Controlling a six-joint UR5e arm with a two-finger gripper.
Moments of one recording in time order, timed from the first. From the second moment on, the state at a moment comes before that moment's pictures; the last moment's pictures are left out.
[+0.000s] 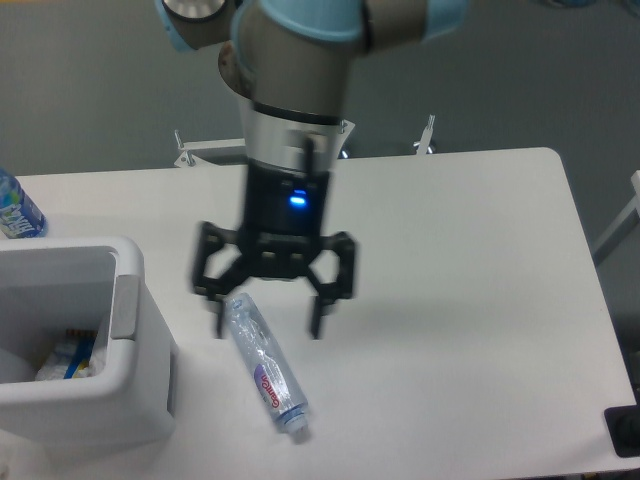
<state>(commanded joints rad) 2.46 -1.87 -1.38 -0.87 1.28 0.03</state>
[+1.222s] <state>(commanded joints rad) 2.41 -2.18 -1.36 -0.86 1.43 0.11</state>
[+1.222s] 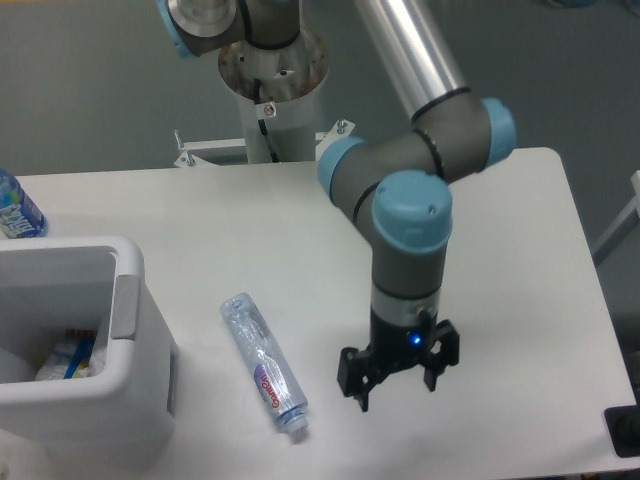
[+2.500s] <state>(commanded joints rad) 2.29 -2.31 -1.37 -0.82 1.47 0.03</state>
